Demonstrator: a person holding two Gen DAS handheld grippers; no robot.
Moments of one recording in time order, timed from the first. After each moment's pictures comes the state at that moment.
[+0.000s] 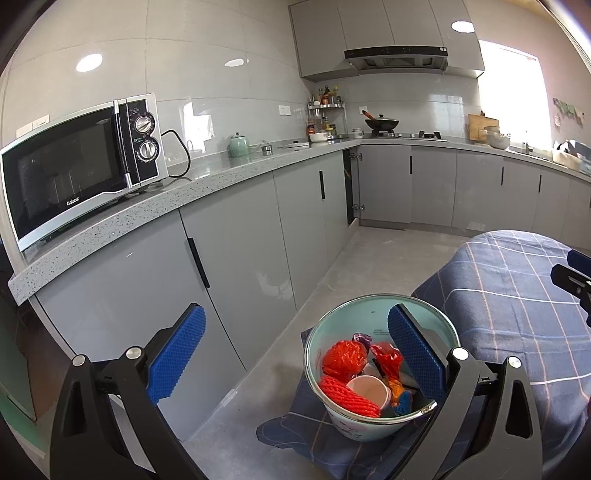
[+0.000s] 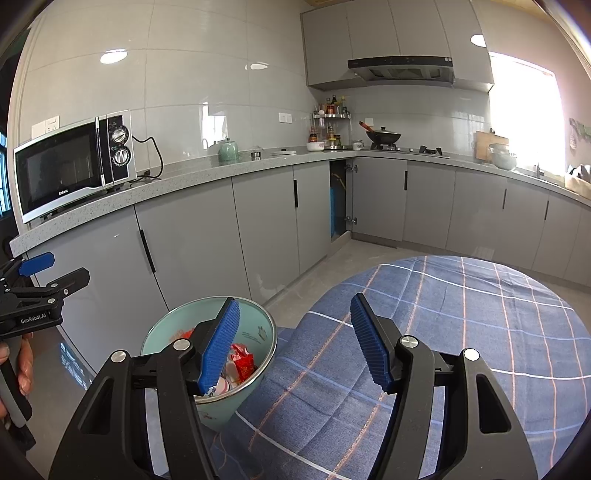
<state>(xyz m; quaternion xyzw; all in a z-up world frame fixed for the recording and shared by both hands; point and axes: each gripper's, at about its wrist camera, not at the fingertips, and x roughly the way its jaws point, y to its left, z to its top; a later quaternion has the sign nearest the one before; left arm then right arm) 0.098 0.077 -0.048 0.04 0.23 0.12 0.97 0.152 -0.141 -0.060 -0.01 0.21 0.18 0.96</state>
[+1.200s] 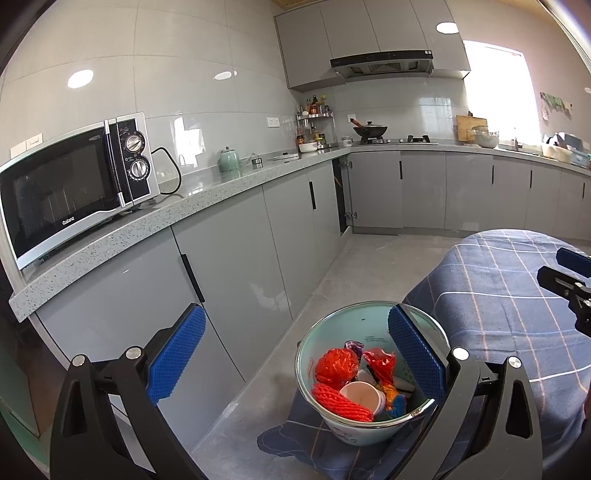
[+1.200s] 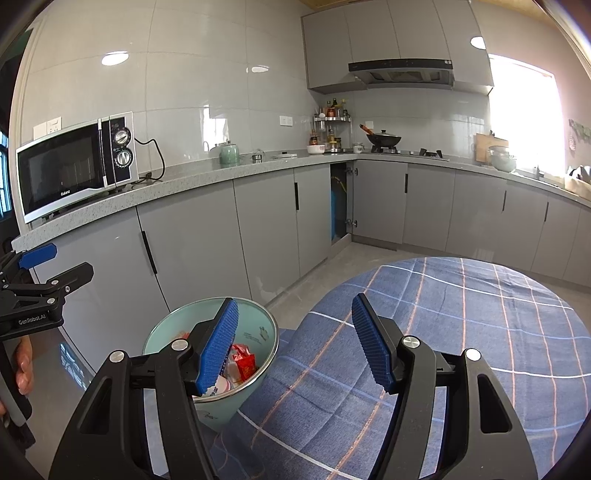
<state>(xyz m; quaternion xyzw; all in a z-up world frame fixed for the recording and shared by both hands) 0.093 0.063 -0.040 0.06 0.21 0.11 0.97 0.146 -0.140 -0.060 -0.01 0.20 0.18 0.96</state>
